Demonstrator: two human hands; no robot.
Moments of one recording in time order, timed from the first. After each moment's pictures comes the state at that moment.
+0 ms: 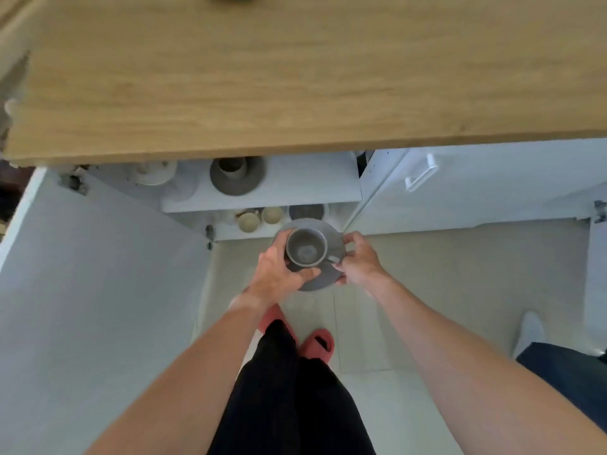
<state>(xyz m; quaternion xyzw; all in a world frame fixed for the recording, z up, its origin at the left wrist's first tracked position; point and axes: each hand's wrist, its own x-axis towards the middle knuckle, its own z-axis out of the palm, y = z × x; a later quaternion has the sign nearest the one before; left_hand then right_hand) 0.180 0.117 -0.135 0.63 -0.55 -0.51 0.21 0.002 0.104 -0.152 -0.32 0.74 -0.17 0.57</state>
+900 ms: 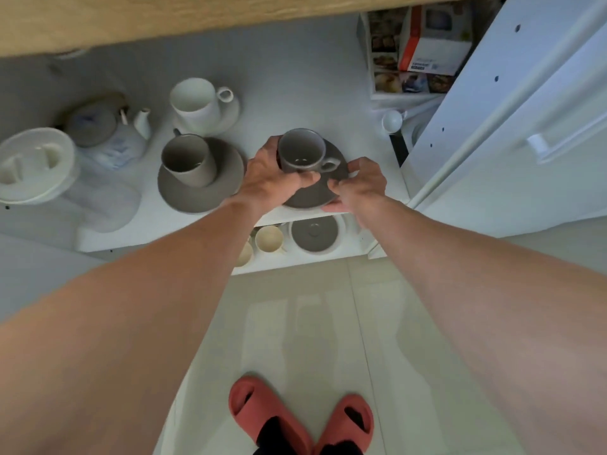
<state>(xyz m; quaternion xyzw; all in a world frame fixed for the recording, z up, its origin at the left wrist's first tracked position) 0.175 -0.122 -0.333 0.63 -0.61 -0.41 0.24 0.025 -0.090 -0.329 -0.23 0.75 -0.35 0.51</state>
